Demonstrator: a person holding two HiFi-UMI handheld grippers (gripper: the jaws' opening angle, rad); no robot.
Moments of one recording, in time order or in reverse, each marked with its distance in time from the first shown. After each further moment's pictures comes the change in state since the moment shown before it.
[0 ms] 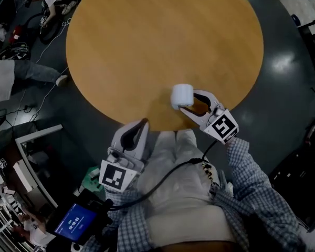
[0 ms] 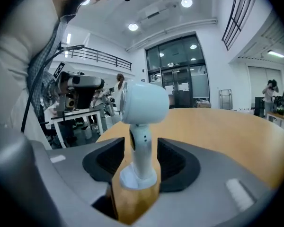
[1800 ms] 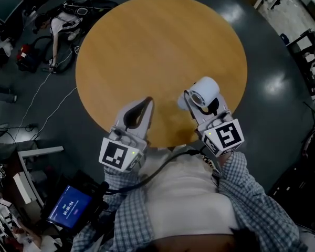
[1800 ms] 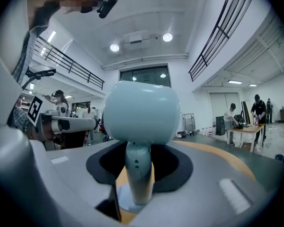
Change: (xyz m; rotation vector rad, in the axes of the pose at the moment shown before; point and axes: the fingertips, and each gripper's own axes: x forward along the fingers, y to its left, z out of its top) left arm 0.087 -0.004 0.112 0.132 -0.239 -0.080; right arm -0.071 -0.082 0.163 0.019 -0.290 -0.450
